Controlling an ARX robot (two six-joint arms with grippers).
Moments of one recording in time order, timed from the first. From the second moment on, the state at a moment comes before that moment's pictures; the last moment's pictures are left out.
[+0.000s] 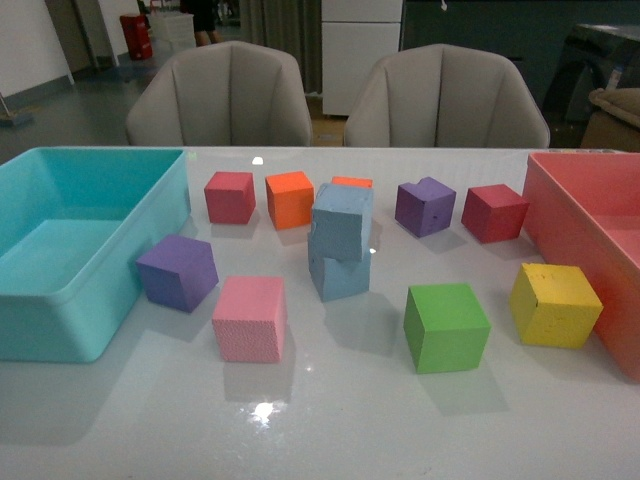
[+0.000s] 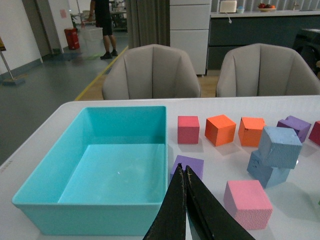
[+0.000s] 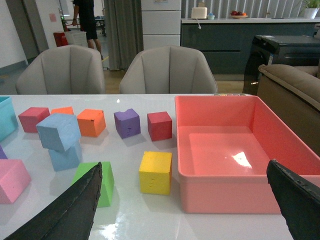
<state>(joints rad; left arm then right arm) -0.18 0.58 0.16 0.42 -0.19 0.00 0.00 0.00 0.01 0.00 0.00 0.00</state>
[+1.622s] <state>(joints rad) 0.00 0.01 0.01 0.00 0.00 0.00 0.00 0.00 0.01 0.00 0.00 0.00</state>
